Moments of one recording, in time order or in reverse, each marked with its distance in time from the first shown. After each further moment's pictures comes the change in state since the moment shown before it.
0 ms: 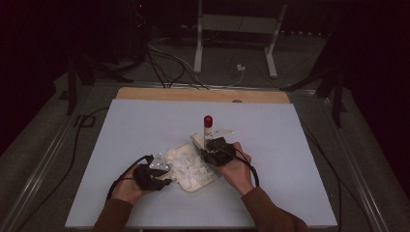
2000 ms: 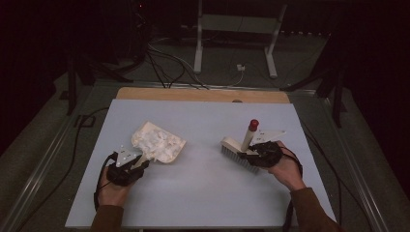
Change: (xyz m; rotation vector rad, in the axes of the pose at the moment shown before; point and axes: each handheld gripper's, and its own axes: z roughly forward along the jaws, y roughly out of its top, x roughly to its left) left arm 0.022 -0.043 -0.045 -0.282 0.375 -0.357; right arm -0.109 -0.056 -0.062 -0.055 0.182 -0.199
